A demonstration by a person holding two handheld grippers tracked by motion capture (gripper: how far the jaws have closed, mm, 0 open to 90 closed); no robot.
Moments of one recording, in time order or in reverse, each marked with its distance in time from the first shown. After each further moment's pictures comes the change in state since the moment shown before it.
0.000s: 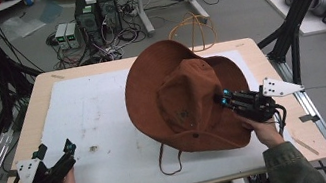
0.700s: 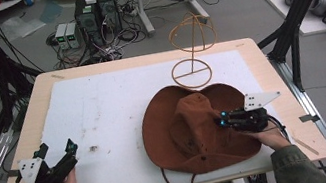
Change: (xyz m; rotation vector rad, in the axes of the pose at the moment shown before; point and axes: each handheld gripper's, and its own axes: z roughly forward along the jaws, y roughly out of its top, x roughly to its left) left arm -0.004 0.000 0.001 0.005 -0.004 0.021; right arm -0.020 -0.057 -0.005 0.416 0.035 -0.030
